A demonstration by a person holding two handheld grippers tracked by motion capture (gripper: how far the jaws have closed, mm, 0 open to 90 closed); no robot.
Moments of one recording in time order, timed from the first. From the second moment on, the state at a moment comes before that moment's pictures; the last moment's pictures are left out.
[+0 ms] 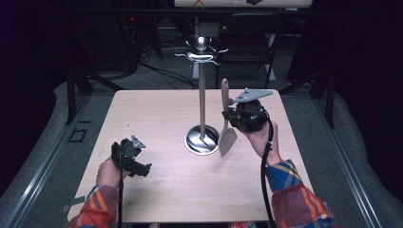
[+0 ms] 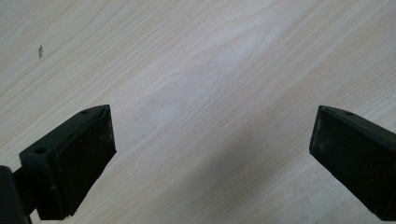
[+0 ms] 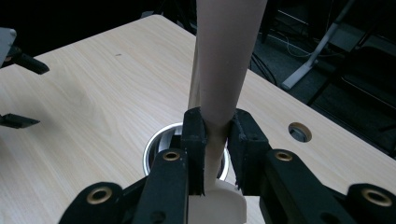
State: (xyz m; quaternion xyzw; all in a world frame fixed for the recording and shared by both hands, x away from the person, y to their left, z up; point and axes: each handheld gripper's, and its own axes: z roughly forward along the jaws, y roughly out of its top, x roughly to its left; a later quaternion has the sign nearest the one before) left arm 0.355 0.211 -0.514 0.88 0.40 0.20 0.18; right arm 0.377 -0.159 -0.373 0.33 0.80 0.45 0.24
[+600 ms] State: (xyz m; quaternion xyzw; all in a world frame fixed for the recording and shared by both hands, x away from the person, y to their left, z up) left arm 0.355 0.209 -0.514 0.88 0.39 0.20 0.18; right arm 0.385 -0.156 -0.343 0.34 0.81 0.41 0.25
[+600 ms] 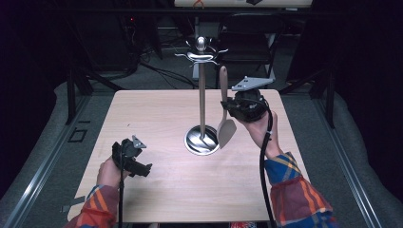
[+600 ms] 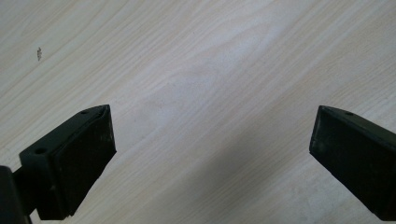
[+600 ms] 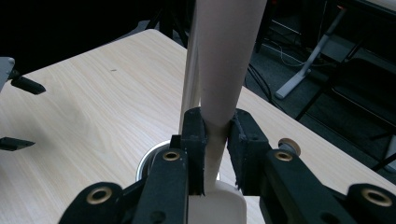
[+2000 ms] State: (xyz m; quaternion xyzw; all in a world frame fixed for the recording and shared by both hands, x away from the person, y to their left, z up) left arm 0.355 0.207 -0.515 0.88 0.39 0.20 0.18; right arm 0.405 -0.141 -0.332 0.34 0.82 0.39 0.26
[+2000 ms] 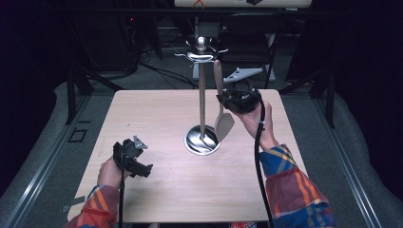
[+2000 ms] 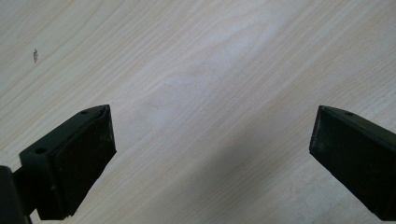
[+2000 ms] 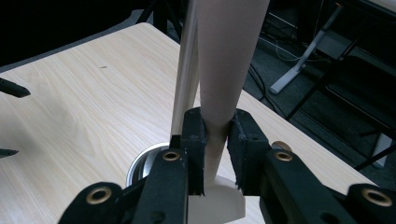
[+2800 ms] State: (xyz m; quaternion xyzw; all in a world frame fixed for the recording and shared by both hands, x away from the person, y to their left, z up) left arm 0.355 0.206 -0.516 0.88 0.39 0.19 0.18; right arm 0.417 -0.129 -0.335 0.34 0.82 0.39 0.25
